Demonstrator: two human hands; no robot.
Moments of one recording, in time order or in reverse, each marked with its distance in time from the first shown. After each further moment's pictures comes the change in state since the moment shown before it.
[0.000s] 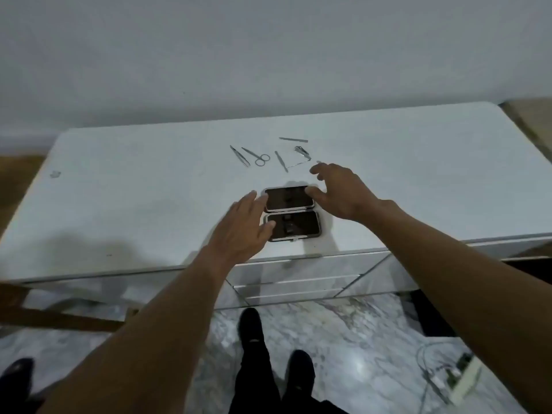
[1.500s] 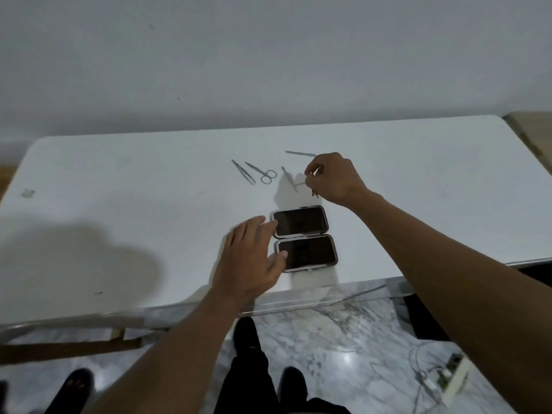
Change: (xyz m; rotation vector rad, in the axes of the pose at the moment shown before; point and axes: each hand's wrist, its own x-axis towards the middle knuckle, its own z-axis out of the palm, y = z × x) left_hand 0.006 -0.020 0.017 0.007 0.173 0.042; right_hand 0.087 -0.022 0.000 0.229 0.111 0.234
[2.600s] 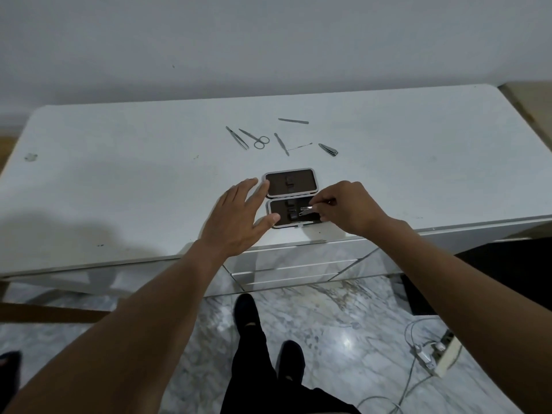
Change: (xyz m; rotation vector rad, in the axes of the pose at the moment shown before) left_hand -0.006 -0.014 0.004 0.063 -0.123 0.064; right_hand -0.114 0.053 0.009 -0.017 -0.161 -0.128
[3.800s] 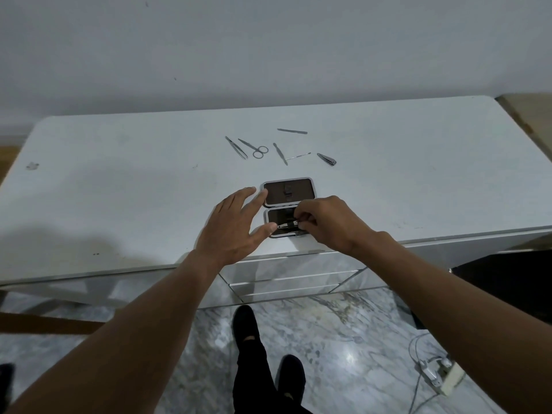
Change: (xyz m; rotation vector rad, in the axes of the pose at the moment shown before) left_hand 0.000 -0.001 -0.001 -0.059 0.035 -0.021; right_hand 0.005 -0.003 0.020 -0.243 -0.006 -0.301
